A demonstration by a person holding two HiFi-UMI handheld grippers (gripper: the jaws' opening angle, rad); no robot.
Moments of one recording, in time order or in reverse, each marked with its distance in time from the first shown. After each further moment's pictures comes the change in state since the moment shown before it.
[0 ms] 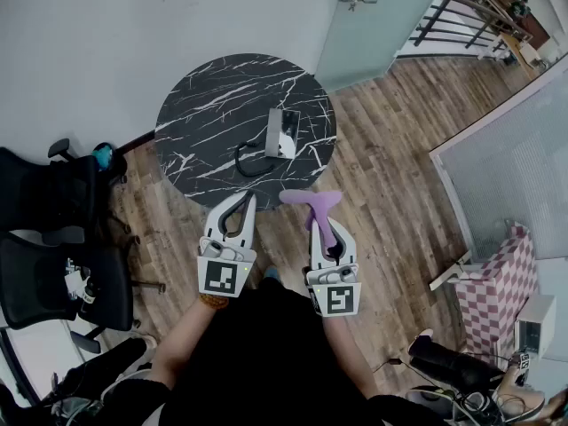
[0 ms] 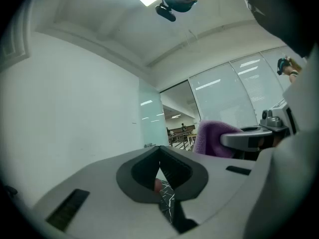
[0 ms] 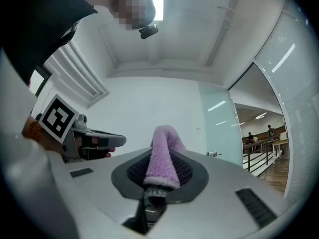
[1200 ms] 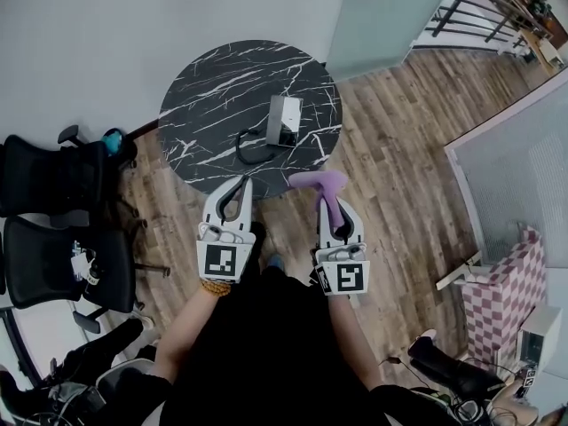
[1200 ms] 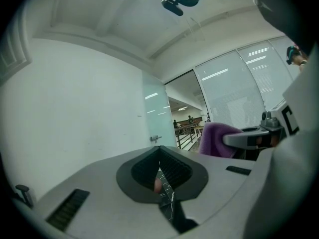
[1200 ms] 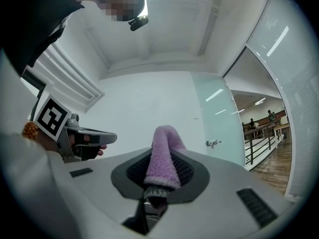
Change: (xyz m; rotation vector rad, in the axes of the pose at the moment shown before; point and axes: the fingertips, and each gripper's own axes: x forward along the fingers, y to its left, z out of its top) left arm 0.030 -0.016 -0.014 0.010 0.068 0.097; right arm 0.007 -0.063 -0.035 0.101 0.057 0.024
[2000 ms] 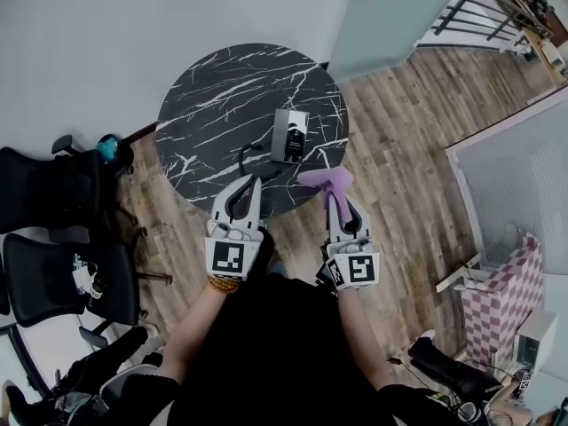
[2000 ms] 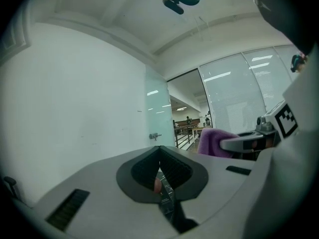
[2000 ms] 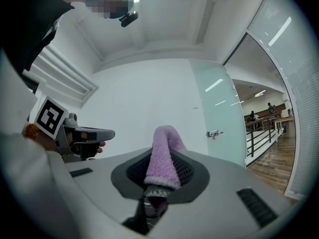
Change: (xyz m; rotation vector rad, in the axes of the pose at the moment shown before) left arm 0.072 0.040 -0.027 -0.046 0.004 -0.049; right arm 0.077 -0.032 -0.037 0.037 0.100 -0.002
